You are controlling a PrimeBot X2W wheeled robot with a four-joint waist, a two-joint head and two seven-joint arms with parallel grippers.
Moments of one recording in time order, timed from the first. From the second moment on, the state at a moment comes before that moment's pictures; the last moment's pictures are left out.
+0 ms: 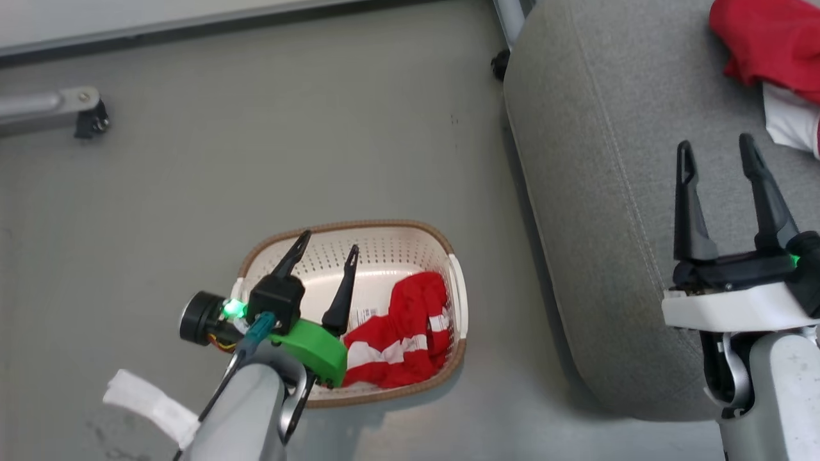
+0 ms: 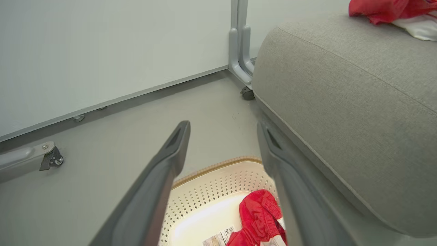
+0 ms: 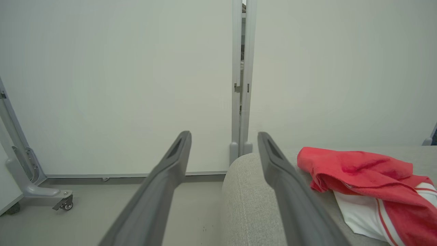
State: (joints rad) left arm -0.35 0.05 -0.33 0.50 -0.10 -0.10 -0.26; right arm -0.19 -0.11 -0.05 -0.09 0.12 0.13 -0.26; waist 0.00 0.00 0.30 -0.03
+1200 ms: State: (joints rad) left arm -0.99 0.11 -0.96 1.16 -0.55 -0.13 0.02; right arm -0.43 -0.05 -0.06 -0.35 0.10 0.13 -0.26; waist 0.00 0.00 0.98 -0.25
